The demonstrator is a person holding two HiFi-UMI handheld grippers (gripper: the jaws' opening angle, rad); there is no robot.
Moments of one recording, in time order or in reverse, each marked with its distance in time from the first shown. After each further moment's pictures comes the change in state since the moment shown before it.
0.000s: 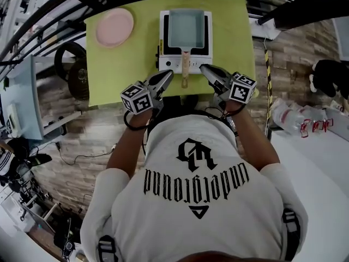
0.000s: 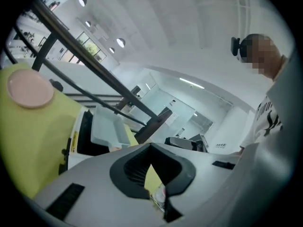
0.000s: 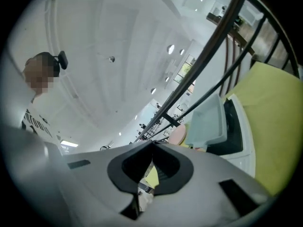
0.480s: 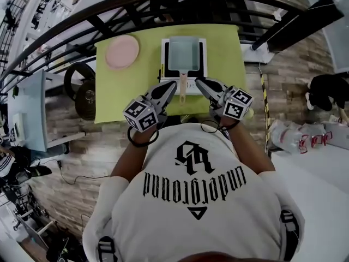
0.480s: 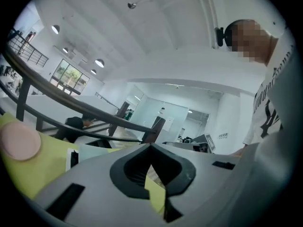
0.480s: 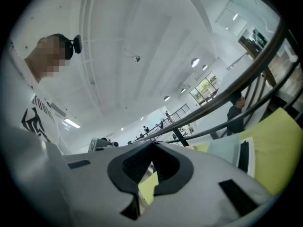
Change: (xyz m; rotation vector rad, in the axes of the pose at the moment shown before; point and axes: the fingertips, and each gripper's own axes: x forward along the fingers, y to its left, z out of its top) left arm -0.004 -0.106 0.072 0.302 -0.139 -0.009; right arm -0.017 0.094 0.052 -0.318 -0.079 0.059
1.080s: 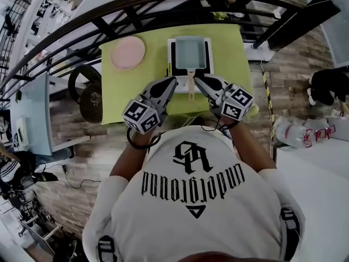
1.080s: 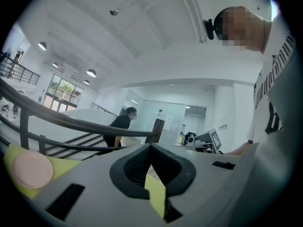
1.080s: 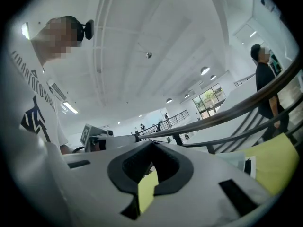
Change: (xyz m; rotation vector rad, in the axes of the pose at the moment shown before) left arm -0.043 -0.003 0.055 0.162 -0.019 0.010; right arm 0.044 0.051 0.012 -0.198 0.010 -0.040
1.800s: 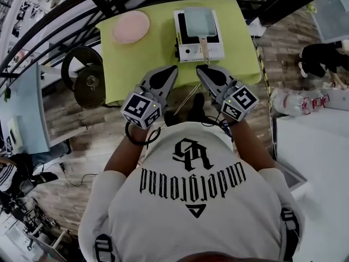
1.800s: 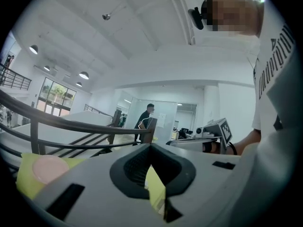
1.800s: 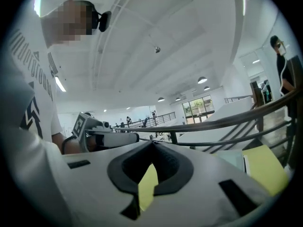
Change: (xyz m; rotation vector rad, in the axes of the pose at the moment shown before) left arm -0.161 -0.014 -0.004 0.077 0.017 -0.073; right arm 0.044 0.161 -0.047 -0.175 0.036 -0.214
